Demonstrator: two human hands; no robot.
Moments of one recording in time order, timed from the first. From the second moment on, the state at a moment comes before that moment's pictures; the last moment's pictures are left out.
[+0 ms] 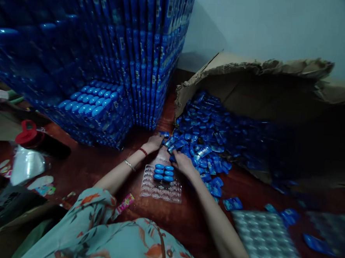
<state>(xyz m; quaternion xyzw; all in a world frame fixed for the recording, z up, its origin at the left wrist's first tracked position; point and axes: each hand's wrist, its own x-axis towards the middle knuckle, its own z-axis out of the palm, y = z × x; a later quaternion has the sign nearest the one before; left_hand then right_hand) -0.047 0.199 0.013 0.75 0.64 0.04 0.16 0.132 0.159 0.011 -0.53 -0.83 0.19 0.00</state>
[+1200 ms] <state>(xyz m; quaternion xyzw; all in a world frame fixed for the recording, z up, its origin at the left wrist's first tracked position) -0.071 0.018 -0.011 0.81 0.47 0.26 0.25 0.144 0.042 0.024 -0.40 -0.90 0.16 -0.04</state>
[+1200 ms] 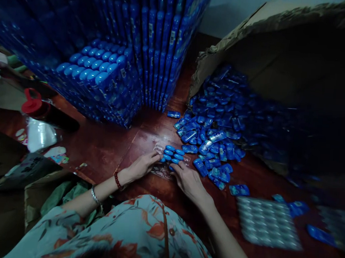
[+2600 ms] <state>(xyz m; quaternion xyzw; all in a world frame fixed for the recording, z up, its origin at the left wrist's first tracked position) -0.061 0.043 0.002 0.88 0.39 0.18 0.21 0.150 0.036 -0.008 -0.39 -0.88 0.10 0.24</state>
